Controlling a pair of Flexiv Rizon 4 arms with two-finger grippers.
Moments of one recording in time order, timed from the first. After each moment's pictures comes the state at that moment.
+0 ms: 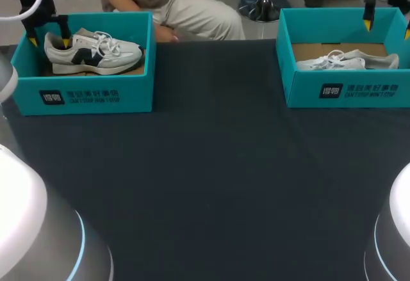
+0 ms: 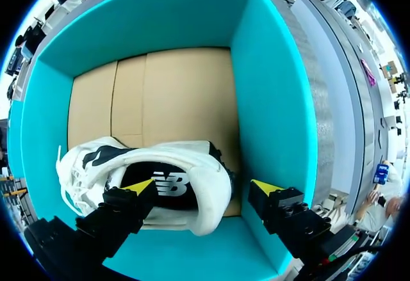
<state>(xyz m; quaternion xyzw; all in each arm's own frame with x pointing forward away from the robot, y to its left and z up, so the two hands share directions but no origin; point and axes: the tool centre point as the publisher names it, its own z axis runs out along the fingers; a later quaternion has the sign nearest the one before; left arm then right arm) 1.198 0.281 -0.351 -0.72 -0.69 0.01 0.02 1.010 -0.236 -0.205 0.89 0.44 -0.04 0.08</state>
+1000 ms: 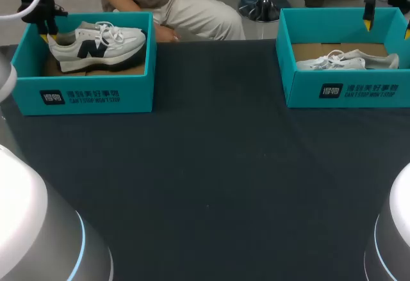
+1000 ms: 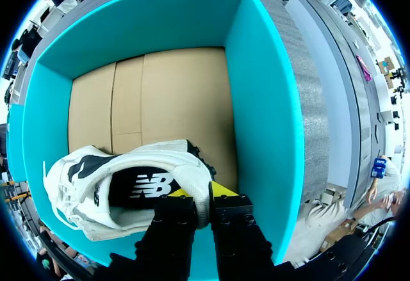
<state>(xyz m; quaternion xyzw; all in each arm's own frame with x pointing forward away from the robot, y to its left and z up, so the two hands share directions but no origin) 1.202 0.283 -0.341 -0.73 -0.68 0.00 0.03 1.010 -0.236 -0.205 0.89 0.44 -0.04 0.08</state>
